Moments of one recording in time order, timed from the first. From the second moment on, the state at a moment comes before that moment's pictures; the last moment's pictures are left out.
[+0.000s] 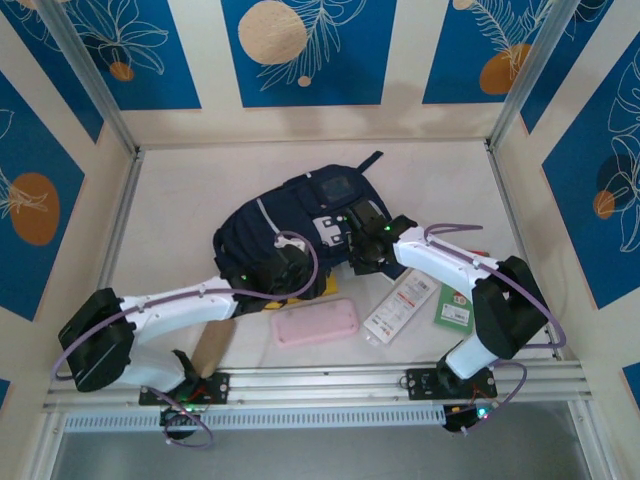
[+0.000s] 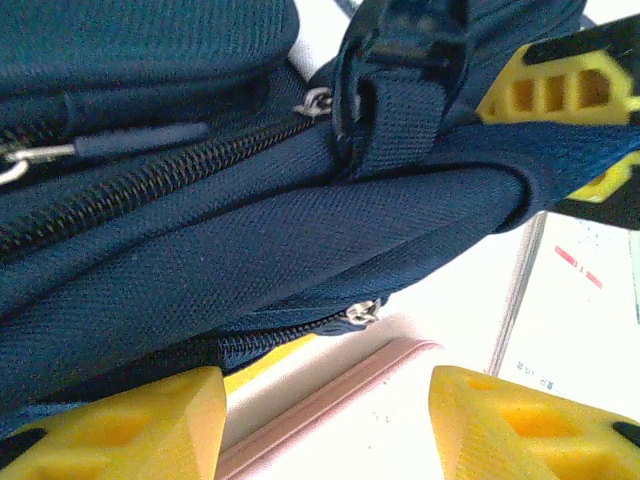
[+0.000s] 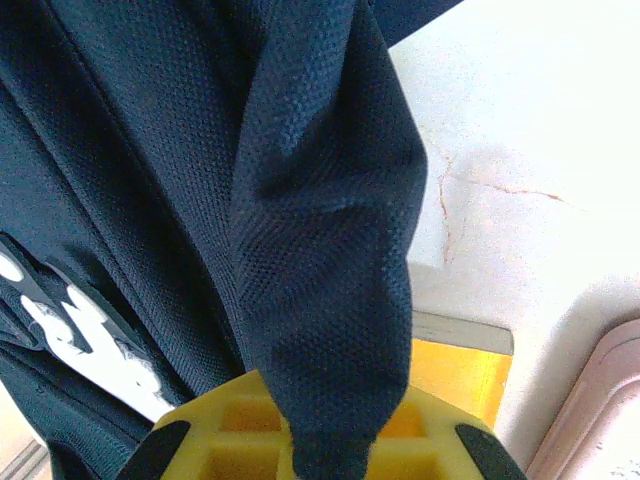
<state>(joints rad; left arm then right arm) -0.97 1.36 0.79 -0.24 -0.12 -0.78 0.65 1.54 1.07 -0.67 0.04 2.05</state>
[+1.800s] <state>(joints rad) -0.99 1.51 0.87 -0.22 -0.28 -0.60 0.65 1.54 1.04 -0.59 0.03 2.05</state>
